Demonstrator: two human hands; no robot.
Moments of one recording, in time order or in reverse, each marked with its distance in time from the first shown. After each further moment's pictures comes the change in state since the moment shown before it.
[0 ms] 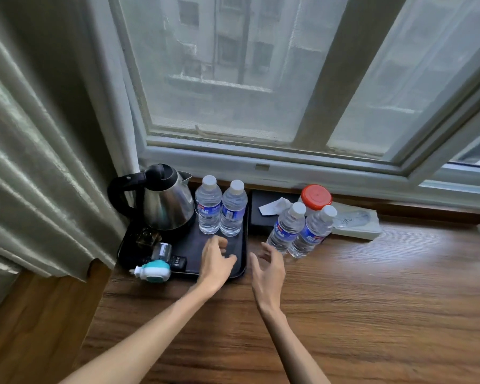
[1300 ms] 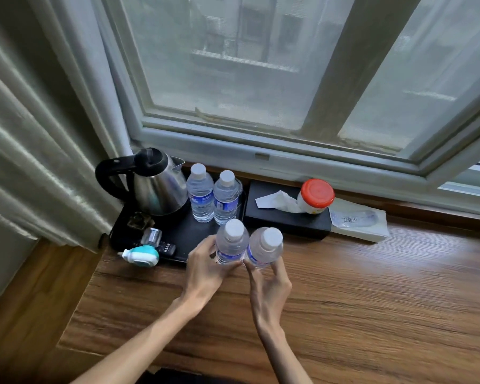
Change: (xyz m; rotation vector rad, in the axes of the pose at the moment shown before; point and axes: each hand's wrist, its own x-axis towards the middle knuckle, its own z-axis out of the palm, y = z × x) left_hand -0.045 0.018 0.007 -0.176 0.069 0.096; right_hand -0.009 0.011 -0.049 0.055 -0.016 -0.012
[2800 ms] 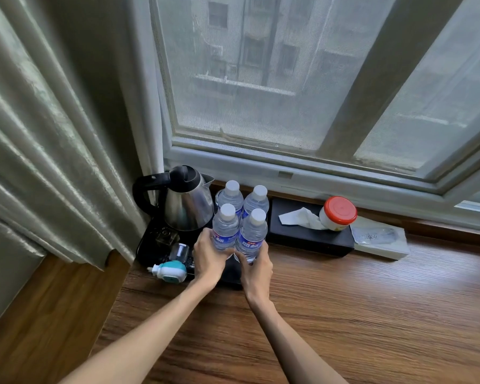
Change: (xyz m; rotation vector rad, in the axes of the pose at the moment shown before) left_hand 0.064 -0.018 -0.047 0.175 0.195 -0.103; right_hand 0.015 -0.027 0.105 -0.113 -0.157 0.002
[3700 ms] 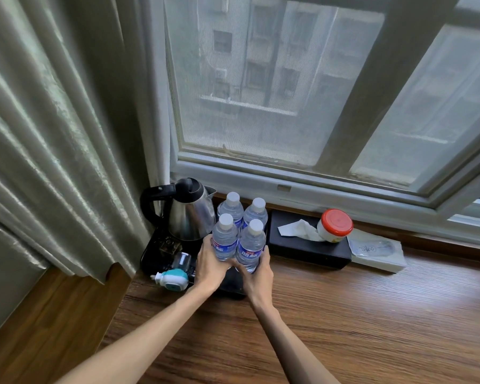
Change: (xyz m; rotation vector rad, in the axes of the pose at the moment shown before) left_hand -0.011 0.014 -0.014 -0.013 -0.129 0.016; right_hand 0.003 0.000 -0.009 0.049 -0.135 0.079
